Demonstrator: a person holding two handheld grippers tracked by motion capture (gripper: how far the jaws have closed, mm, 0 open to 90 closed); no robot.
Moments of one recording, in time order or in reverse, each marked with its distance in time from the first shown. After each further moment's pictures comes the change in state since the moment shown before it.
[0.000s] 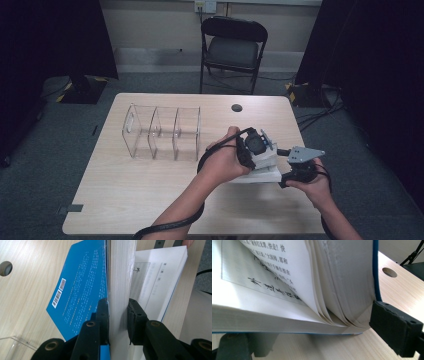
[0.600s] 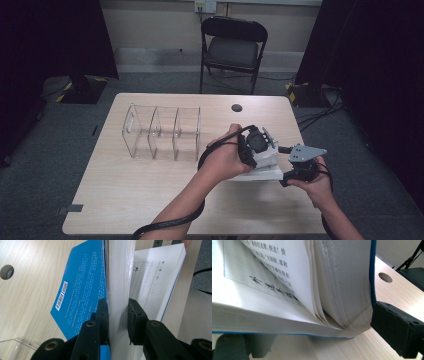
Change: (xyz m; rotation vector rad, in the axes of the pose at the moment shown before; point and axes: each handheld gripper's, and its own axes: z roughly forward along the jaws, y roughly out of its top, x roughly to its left) left arm 0.000 0.006 -0.007 -0.004 -0.006 0.009; right arm -0.002 0.007 -0.006 -0.007 -0.007 -0.031
